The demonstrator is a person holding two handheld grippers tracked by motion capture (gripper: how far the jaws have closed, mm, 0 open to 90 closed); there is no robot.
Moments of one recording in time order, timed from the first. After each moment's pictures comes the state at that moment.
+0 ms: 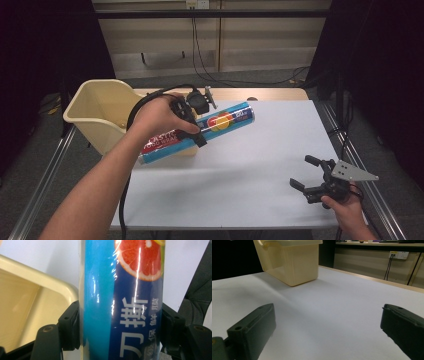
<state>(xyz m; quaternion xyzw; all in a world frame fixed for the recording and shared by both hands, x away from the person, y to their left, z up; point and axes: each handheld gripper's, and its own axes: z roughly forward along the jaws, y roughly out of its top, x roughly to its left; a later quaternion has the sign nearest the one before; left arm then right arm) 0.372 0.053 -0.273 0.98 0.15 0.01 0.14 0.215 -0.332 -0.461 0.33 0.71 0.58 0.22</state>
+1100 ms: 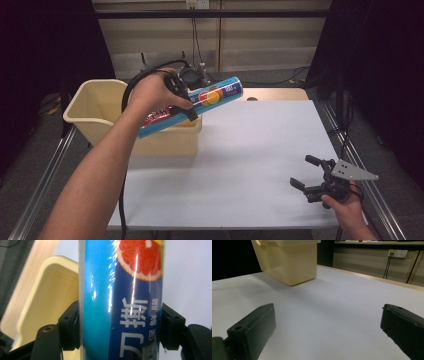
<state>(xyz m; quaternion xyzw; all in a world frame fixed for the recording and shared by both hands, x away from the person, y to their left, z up) 0.416 0.063 -0.248 0.97 0.17 0.09 0.12 0.216 -0.334 -0.463 0.34 0.71 0.58 0.22</state>
